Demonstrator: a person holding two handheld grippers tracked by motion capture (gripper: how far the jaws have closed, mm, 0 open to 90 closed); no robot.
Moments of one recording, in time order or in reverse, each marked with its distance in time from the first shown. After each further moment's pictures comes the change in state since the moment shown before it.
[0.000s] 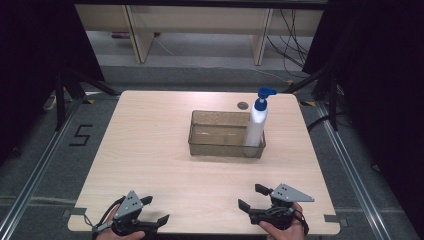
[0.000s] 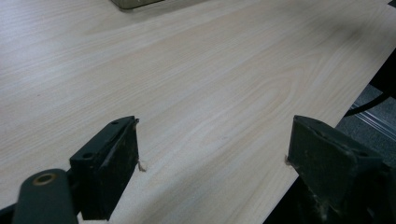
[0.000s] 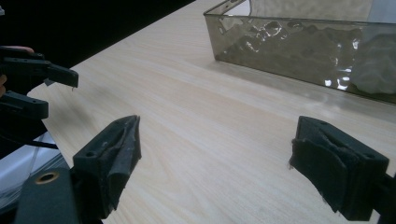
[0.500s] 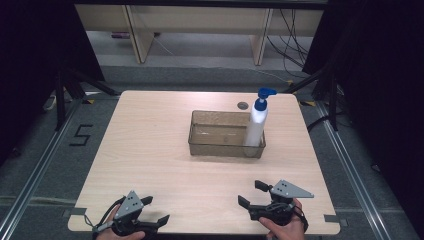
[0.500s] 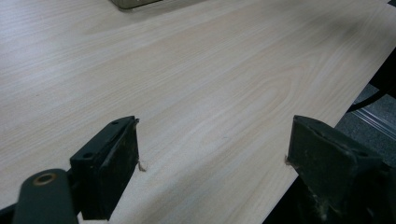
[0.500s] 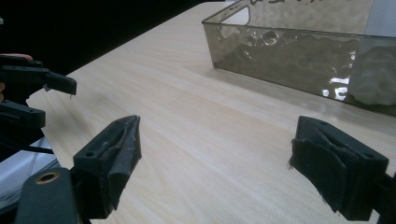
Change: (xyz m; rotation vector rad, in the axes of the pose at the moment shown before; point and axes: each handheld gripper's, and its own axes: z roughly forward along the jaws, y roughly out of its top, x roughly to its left) left arm -0.001 0.000 0.000 0.003 0.007 0.005; right arm -0.004 0.007 0.002 -0.003 0.010 -0.002
